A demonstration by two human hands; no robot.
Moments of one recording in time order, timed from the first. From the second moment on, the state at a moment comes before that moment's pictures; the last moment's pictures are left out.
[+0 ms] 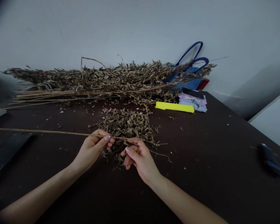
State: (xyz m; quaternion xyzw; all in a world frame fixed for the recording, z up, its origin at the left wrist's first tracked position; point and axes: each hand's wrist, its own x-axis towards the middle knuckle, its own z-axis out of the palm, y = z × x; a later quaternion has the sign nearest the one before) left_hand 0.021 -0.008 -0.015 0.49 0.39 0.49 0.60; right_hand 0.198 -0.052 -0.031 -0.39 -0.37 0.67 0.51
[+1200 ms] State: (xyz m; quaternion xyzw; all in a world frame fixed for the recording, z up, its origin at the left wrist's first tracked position) left_hand 0.021 -0.008 -0.015 0.49 0.38 0.51 0.60; right_hand 0.212 -0.038 -0.044 -0.47 -0.44 0.58 0.50
